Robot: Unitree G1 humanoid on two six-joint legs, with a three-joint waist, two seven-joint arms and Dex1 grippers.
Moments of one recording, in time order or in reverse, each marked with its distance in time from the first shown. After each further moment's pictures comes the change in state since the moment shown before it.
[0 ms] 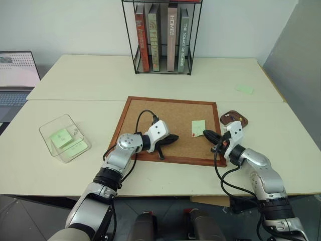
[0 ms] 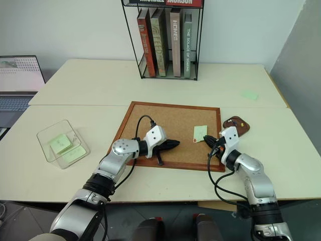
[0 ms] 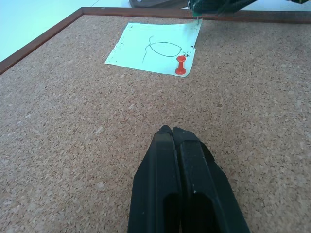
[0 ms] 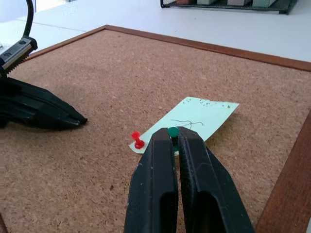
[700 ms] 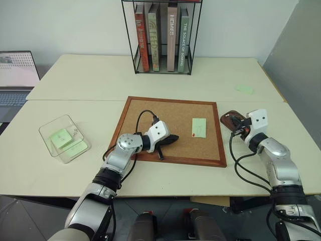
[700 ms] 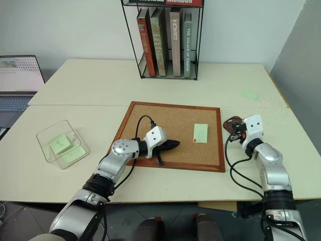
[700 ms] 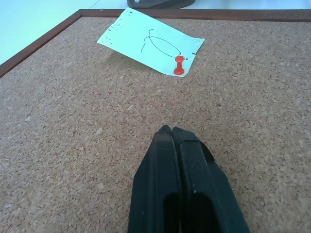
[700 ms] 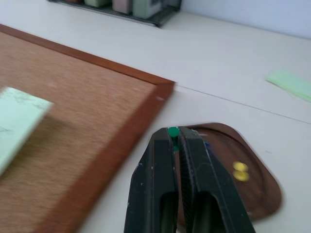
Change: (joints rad) left arm 0.005 0.005 -0.010 -0.002 0.002 -0.017 0.004; right arm -0.141 -0.123 -0.128 0.257 -0.156 -0.105 -0.185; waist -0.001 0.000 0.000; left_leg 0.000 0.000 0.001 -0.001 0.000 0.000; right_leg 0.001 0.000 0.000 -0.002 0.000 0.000
